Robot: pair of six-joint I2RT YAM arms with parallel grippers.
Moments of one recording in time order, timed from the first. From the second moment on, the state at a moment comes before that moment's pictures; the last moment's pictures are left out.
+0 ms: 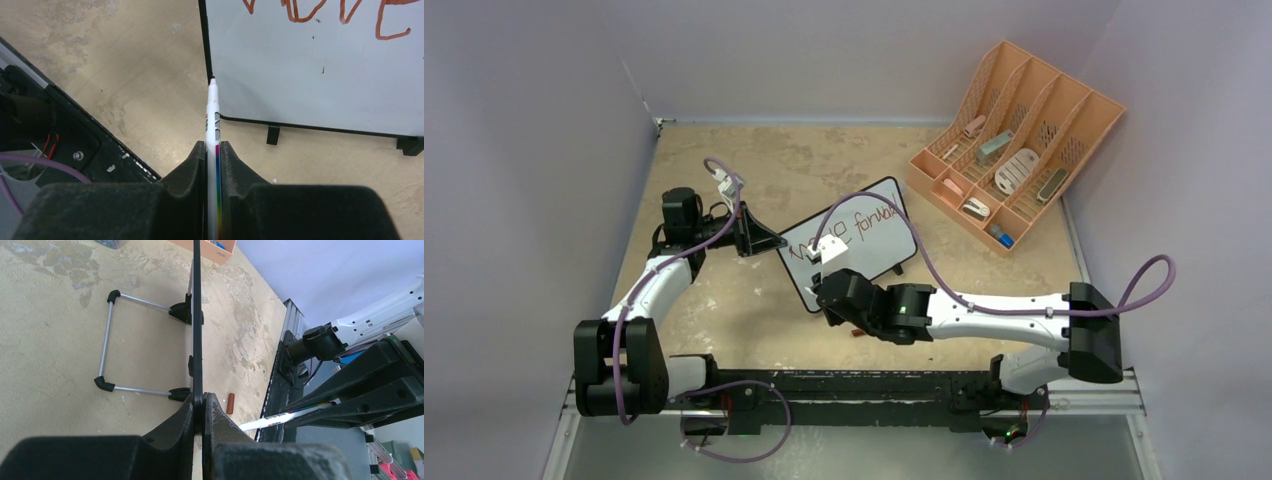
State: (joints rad) left arm 0.04 1.25 0.66 0.10 1.23 -0.22; right arm 1.32 1.42 1.06 -0.34 0.44 0.52
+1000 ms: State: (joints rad) left arm 0.04 1.25 0.66 0.10 1.23 -0.22; right arm 1.32 1.54 1.12 -0.33 0.50 0.52
